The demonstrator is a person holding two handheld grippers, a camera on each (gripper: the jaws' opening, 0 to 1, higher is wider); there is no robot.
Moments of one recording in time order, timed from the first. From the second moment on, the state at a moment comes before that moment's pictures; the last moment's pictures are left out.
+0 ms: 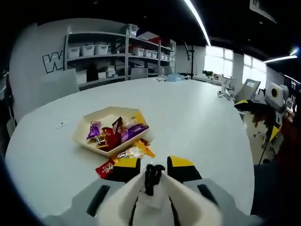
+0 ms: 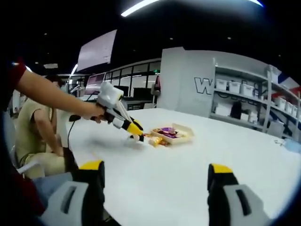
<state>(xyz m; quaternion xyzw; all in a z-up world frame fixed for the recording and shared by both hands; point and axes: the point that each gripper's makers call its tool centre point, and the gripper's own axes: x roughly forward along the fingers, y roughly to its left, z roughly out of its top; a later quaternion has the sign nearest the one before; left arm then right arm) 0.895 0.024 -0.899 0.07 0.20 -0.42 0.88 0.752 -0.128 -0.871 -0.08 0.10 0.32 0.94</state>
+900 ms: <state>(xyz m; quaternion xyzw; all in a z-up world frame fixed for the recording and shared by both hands) 0.964 0.024 -0.876 0.05 0.19 -0.38 0.90 0.766 -0.140 -0.884 -0.07 0.11 0.30 0.94</state>
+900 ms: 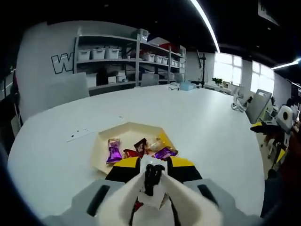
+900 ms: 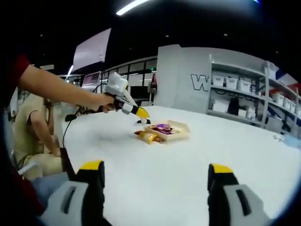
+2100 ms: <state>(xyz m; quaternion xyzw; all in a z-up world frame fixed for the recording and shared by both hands) 0.979 0.027 -0.876 0.08 0.16 -0.36 0.91 0.755 -0.140 -0.882 -0.08 0.11 0.30 0.95</state>
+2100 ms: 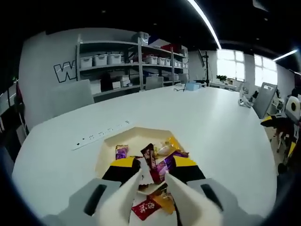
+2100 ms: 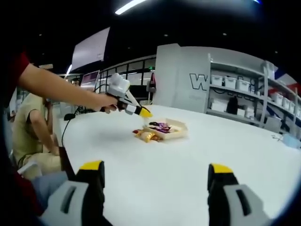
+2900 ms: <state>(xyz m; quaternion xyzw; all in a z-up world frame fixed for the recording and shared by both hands) 0.937 -0.004 -0.916 0.06 0.19 -0.41 0.89 0.754 -0.130 -0.867 -0.09 0.10 0.31 0.94</state>
